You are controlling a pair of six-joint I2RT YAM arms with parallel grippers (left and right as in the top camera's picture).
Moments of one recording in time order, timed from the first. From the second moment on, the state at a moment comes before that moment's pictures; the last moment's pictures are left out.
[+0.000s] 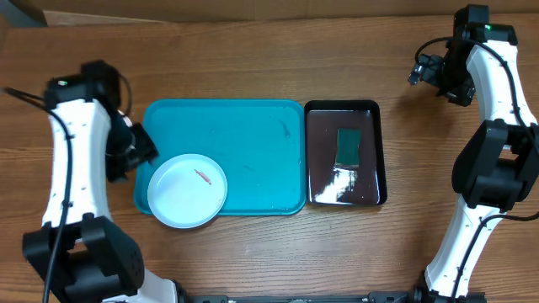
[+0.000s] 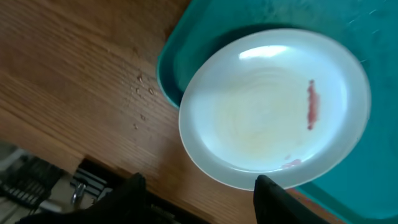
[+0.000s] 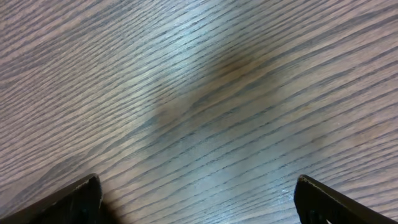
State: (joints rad) left arm 0.20 1.72 1.52 -1.51 -0.08 -0.44; right arm -0.17 2.29 2.08 -1.17 -0.03 0.31
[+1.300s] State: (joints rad) left arm 0.24 1.73 1.05 -1.00 0.05 -0.44; right arm -0.17 2.29 2.08 -1.17 -0.03 0.31
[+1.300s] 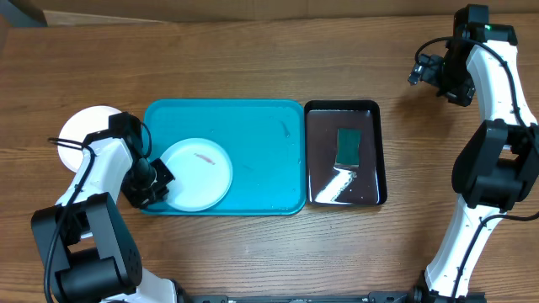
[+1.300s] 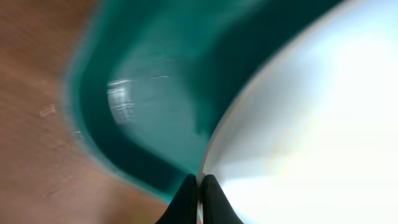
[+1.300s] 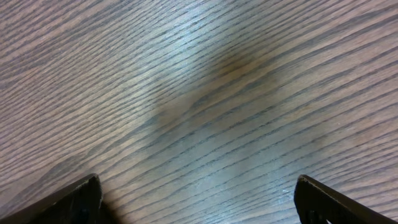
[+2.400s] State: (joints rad) left arm -0.03 1.73 1.05 -0.61 0.22 -0.36; right arm -0.17 2.29 2.08 -1.17 -0.03 0.31
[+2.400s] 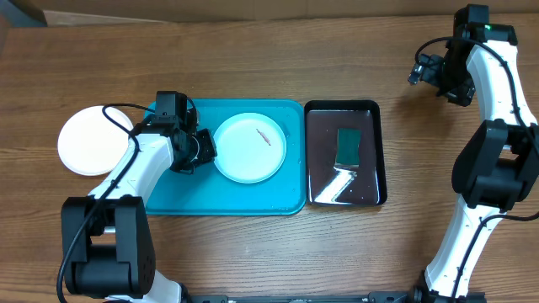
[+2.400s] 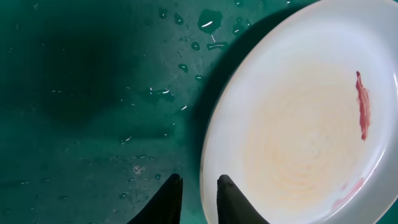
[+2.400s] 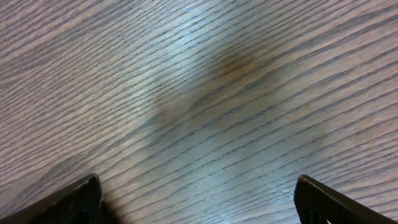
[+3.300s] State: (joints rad) left arm -0.05 1.73 0.96 -0.51 0.21 -0.37; right arm -0.17 2.29 2.08 -1.02 -0.03 0.31
